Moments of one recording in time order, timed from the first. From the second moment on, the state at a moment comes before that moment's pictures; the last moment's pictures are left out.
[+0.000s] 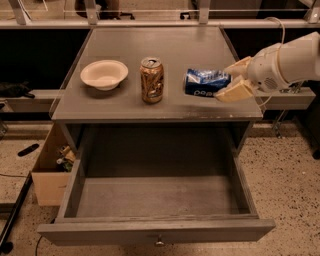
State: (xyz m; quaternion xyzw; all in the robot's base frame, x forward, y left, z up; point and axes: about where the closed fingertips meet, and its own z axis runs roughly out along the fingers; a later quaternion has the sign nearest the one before) arm 0.603 -0.179 0.904 -0.54 0.73 0.08 0.42
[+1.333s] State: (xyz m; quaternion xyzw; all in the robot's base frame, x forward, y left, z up) arm 0.641 -0.164 0.853 -0.54 0.74 0.12 0.39
